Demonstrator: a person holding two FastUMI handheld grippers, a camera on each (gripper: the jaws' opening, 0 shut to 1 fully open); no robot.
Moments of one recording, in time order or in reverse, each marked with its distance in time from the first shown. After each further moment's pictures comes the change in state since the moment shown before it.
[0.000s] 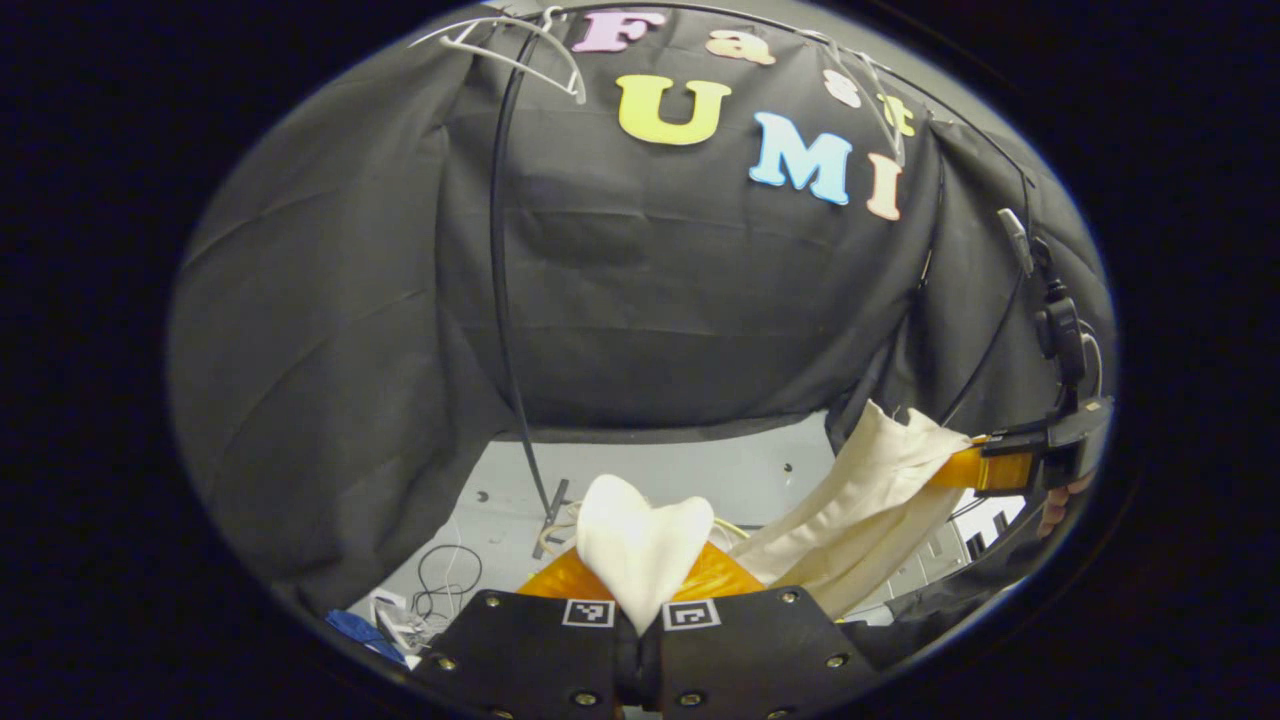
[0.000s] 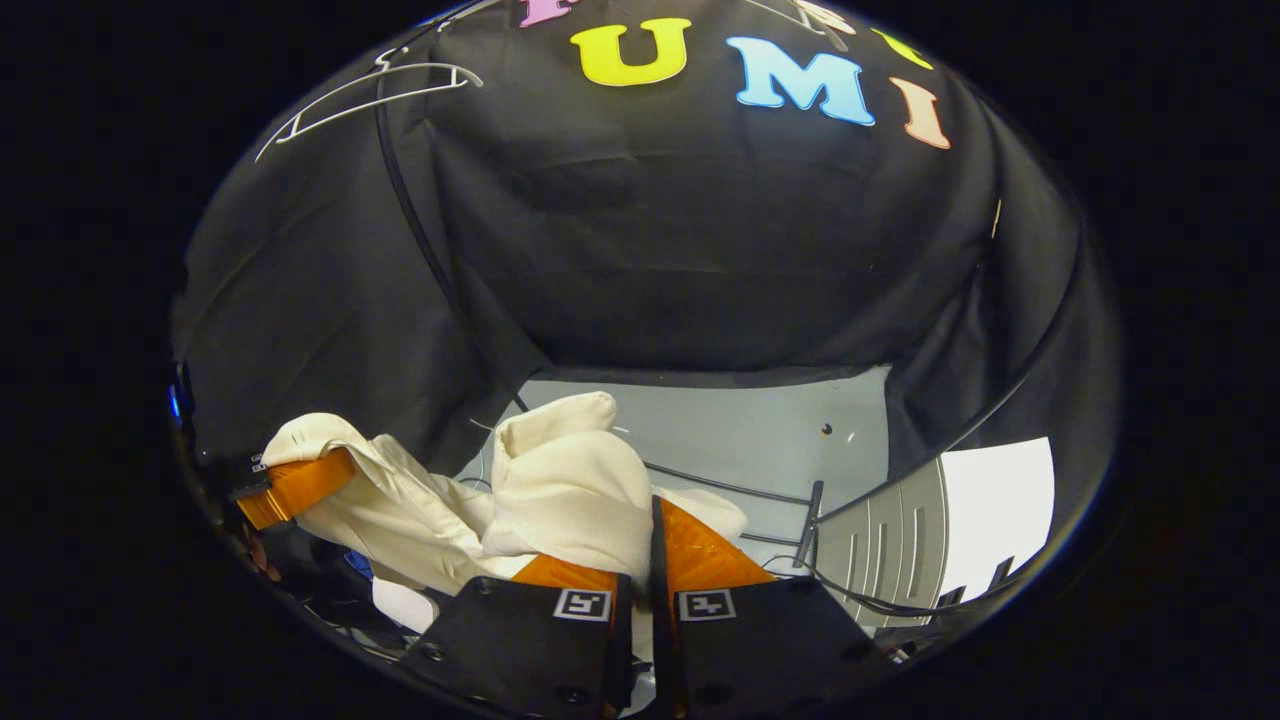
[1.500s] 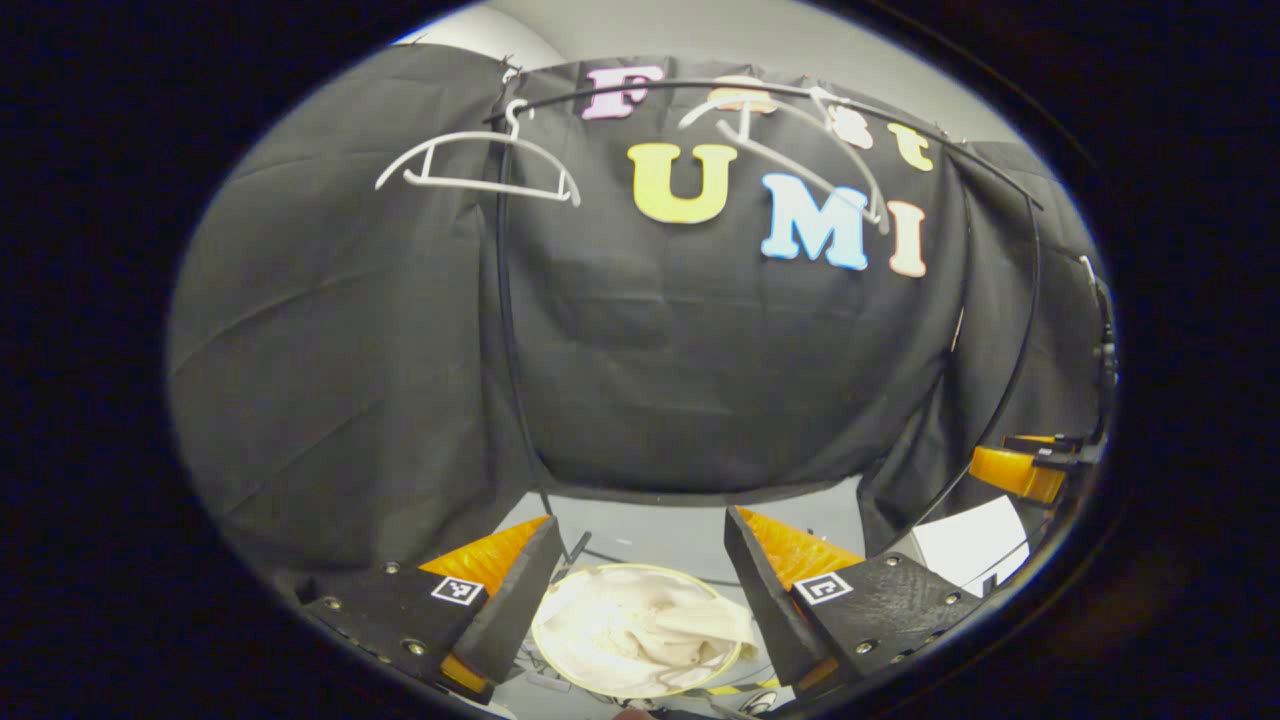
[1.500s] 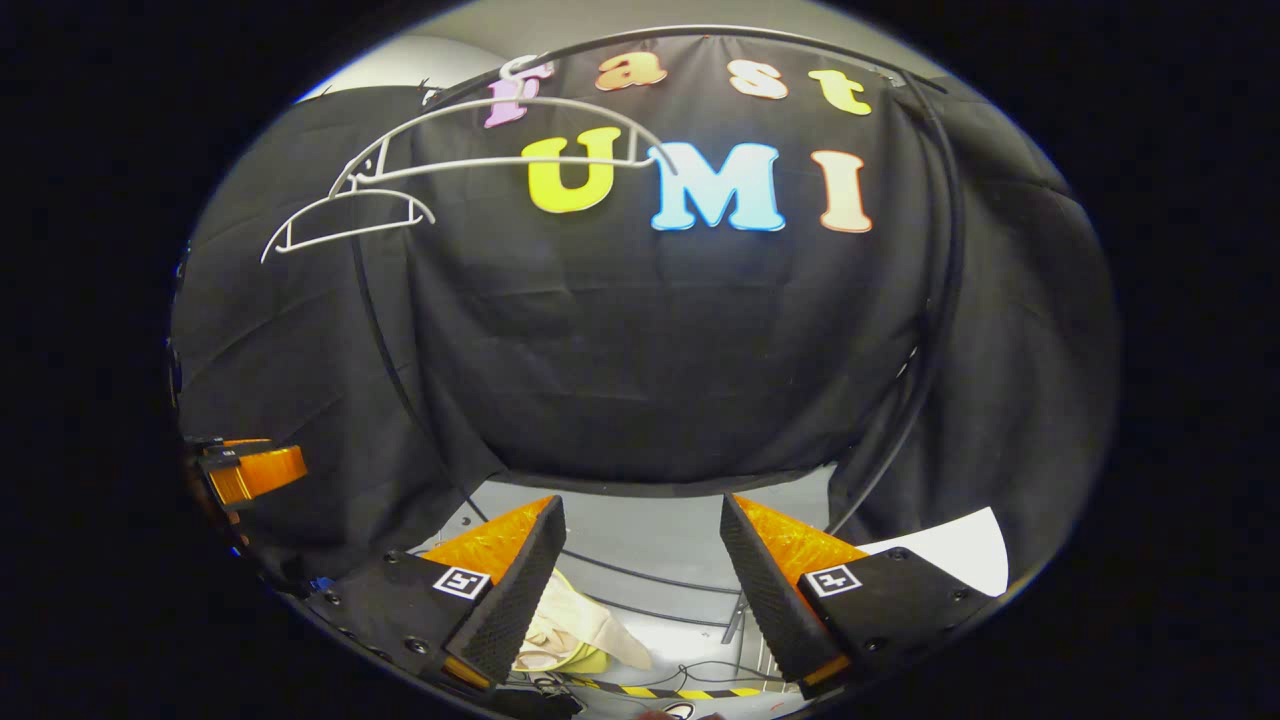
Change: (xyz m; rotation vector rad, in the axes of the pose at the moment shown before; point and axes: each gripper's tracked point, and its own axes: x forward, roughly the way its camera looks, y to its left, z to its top) left arm -0.101 -0.141 0.138 -0.003 -0.263 0.190; right arm -0.145 -0.191 0.080 0.026 -0.412 -0.074
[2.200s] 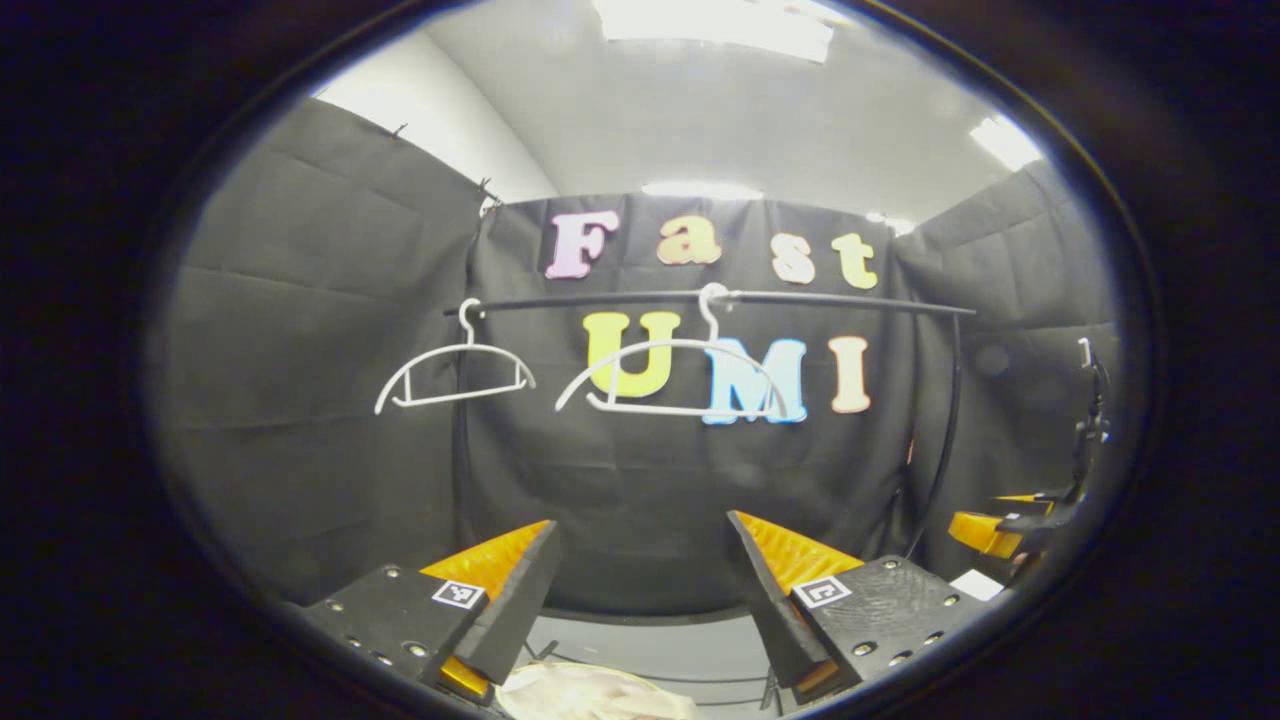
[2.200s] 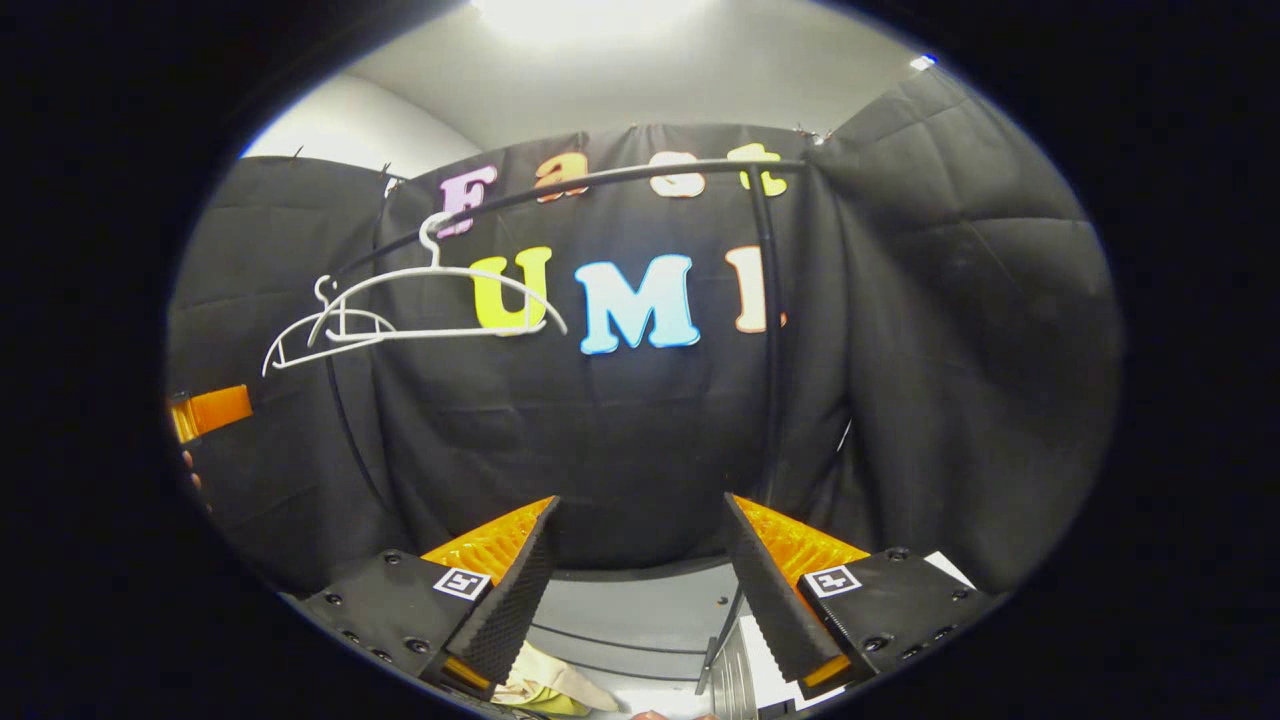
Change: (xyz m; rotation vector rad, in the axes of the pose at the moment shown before) left arm -0.091 -0.106 0.146 0.002 -0.428 -0.024; right arm -0.102 -0.101 0.087 0.067 -0.340 -0.099
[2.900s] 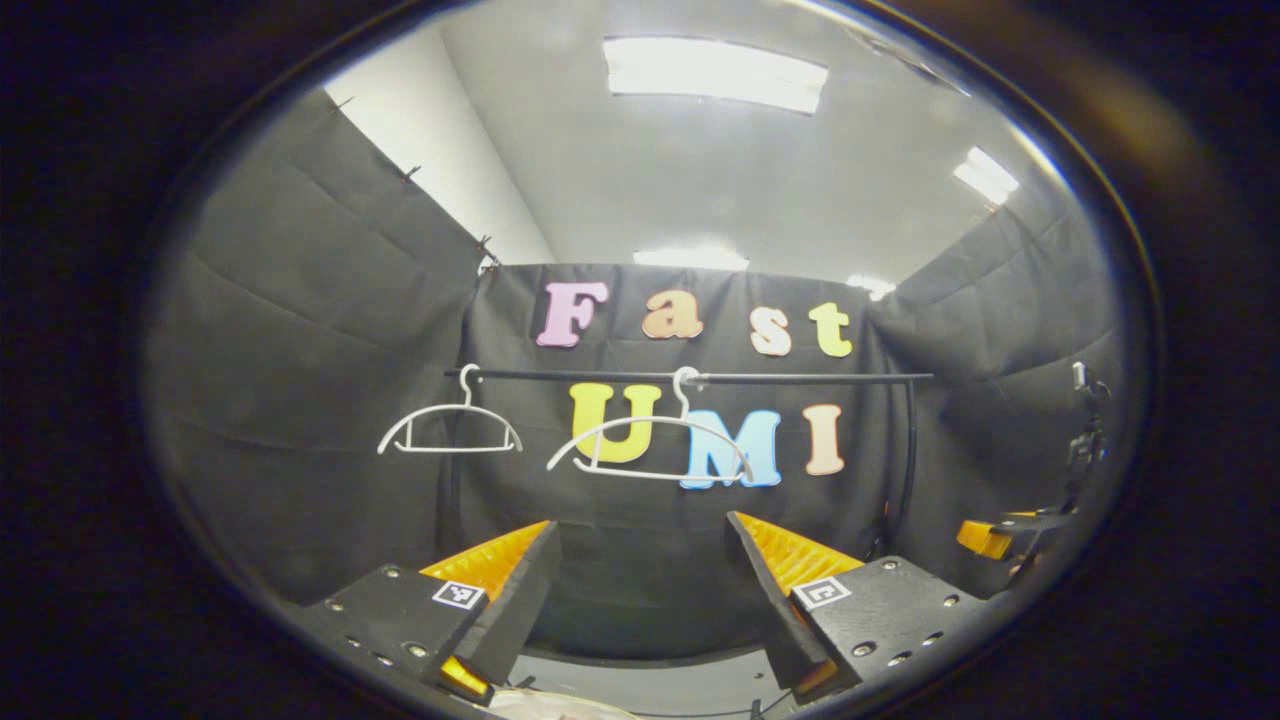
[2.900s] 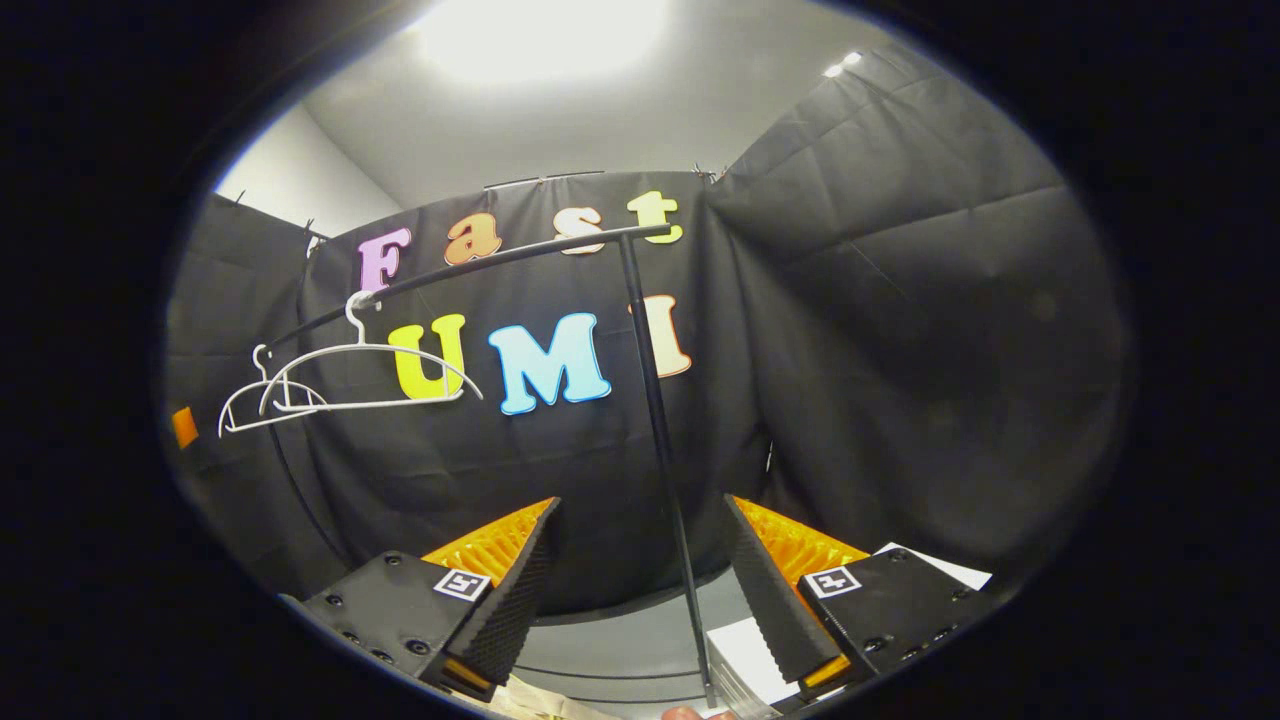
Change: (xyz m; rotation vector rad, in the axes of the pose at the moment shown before) left arm -0.016 -0.006 0.022 -0.036 -0.232 -0.087; right arm -0.051 -0.028 0.004 0.118 -0.148 -0.226
